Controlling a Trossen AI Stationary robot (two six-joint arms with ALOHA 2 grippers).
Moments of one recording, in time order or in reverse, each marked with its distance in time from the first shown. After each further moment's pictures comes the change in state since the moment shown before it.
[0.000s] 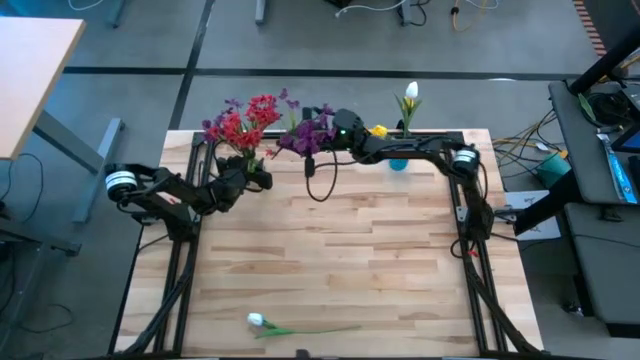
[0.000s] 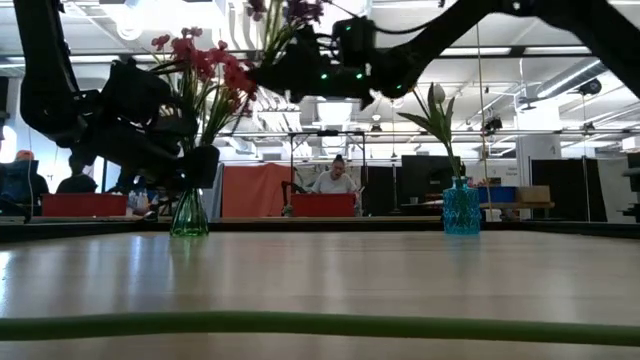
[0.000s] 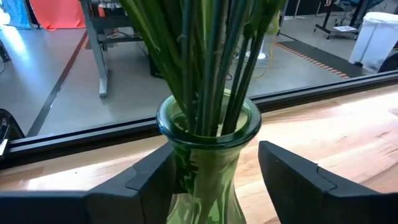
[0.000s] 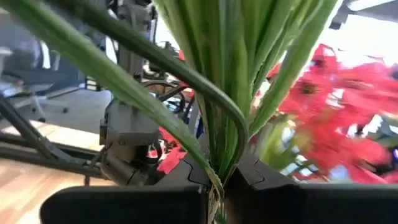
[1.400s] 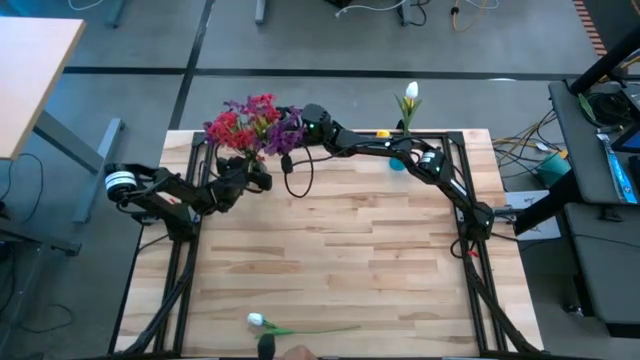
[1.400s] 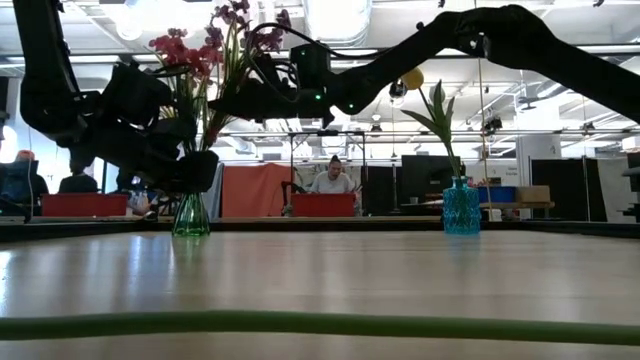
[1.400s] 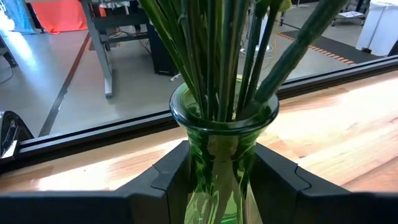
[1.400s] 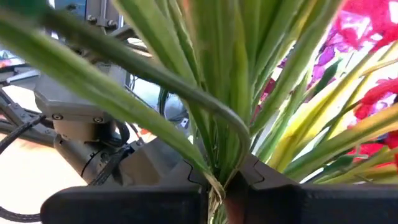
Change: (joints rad) left arm 0.001 -0.002 0.000 -0.045 -0.002 0.027; right arm -0.006 0.328 0.489 -0.271 -0.053 -0.105
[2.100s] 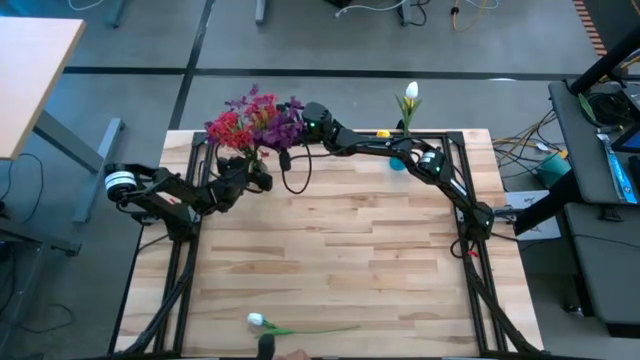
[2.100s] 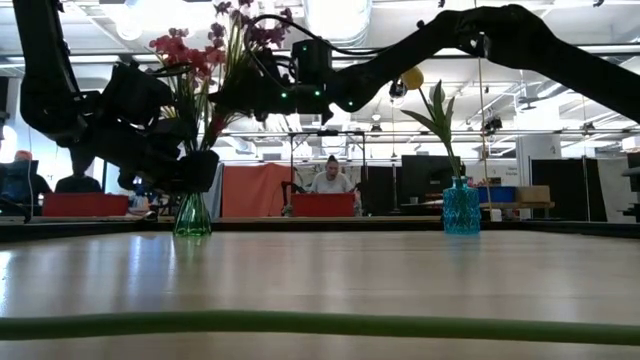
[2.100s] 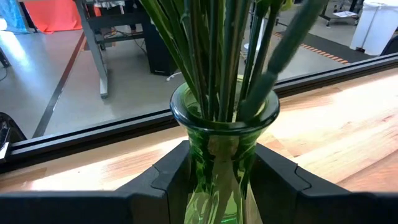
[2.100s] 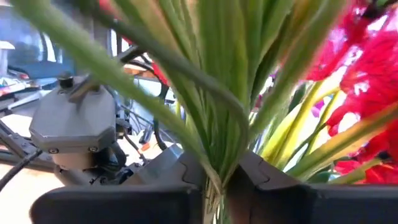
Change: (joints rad) left arm 0.000 0.000 0.000 -0.001 0.021 0.001; right arm 0.004 -0.001 0.017 0.028 0.022 0.122
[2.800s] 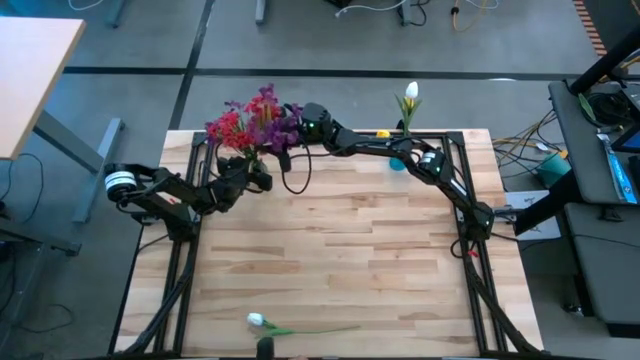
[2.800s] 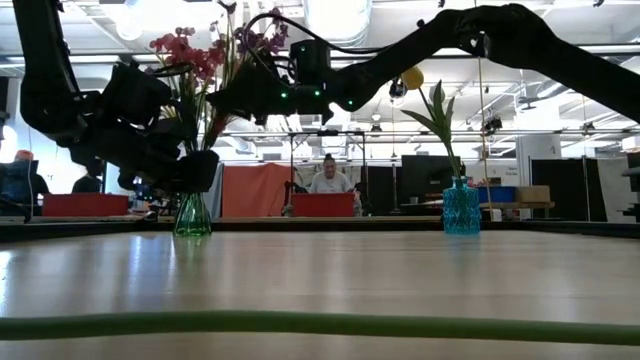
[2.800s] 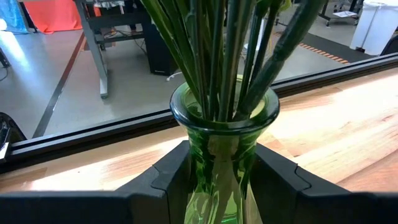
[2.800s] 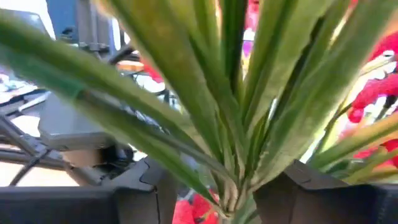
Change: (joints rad) left arm 0.000 0.000 0.000 -0.001 0.000 0.000; right arm 0.004 -0.002 0.000 -0.036 -0.005 0.034
